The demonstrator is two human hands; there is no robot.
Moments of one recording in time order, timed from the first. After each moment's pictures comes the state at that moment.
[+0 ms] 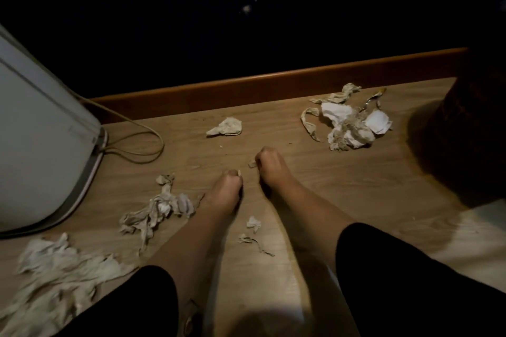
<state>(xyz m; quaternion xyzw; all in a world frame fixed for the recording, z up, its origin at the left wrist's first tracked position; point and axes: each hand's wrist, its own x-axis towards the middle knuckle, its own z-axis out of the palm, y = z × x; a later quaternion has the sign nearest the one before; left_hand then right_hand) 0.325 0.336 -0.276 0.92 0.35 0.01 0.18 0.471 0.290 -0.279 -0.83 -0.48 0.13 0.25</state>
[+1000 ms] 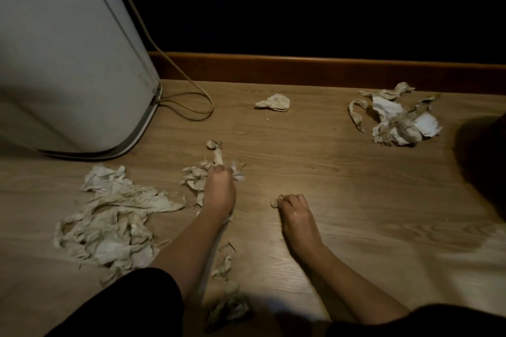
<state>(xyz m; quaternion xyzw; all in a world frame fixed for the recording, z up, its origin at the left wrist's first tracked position) 0.196 0.318 -0.278 0.85 0.51 0.09 0.14 0.324 0.160 -0.307 -0.76 -0.58 0.07 0.28</state>
